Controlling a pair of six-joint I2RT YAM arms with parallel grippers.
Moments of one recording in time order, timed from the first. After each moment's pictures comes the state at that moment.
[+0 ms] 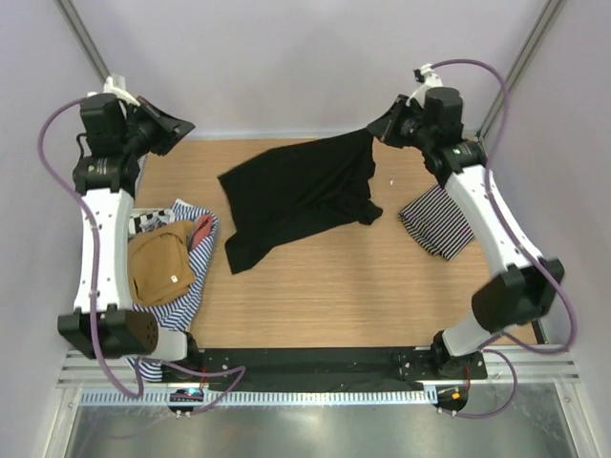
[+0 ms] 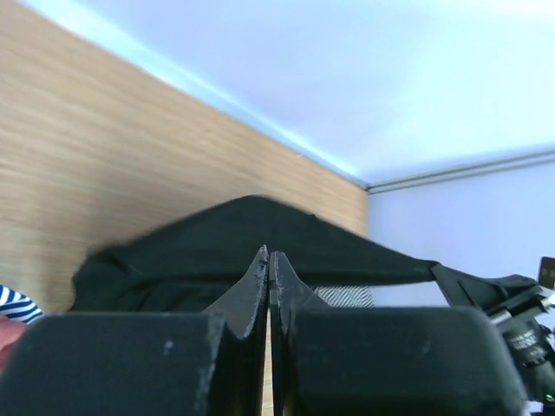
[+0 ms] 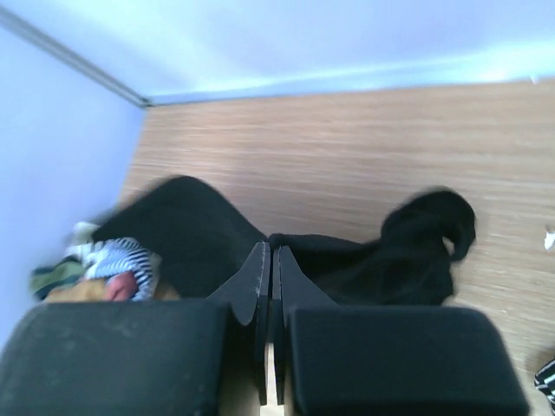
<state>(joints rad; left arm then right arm) 0.11 1.45 1.69 -0.58 0.40 -0.76 0.23 1.62 1.64 -0.35 -0.24 0.48</state>
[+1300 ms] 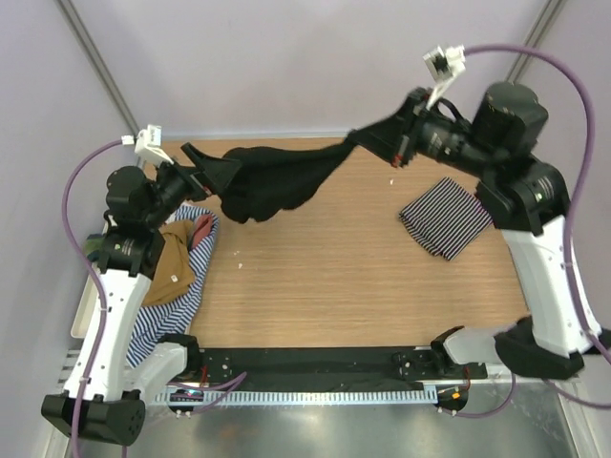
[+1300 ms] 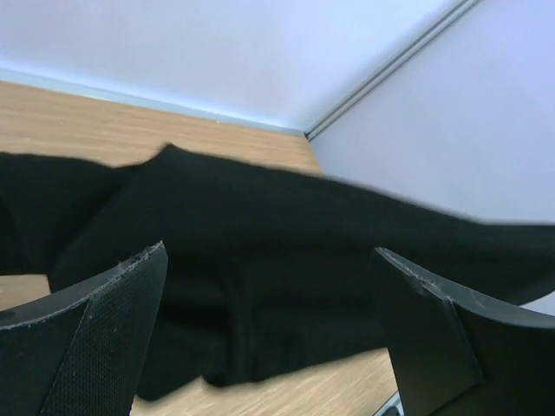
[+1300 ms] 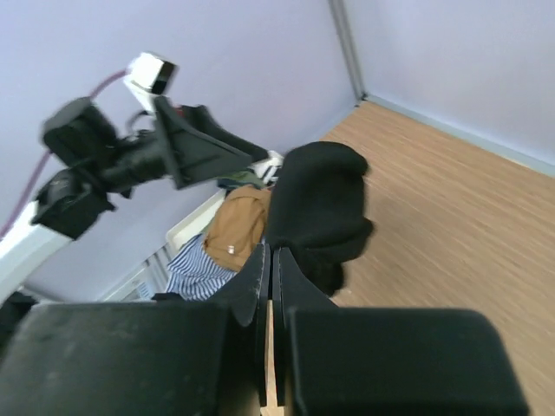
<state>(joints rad) -0.12 0.95 1.11 -0.19 0.41 -0.68 0.51 1.37 2.08 -0.71 -0.50 0.36</state>
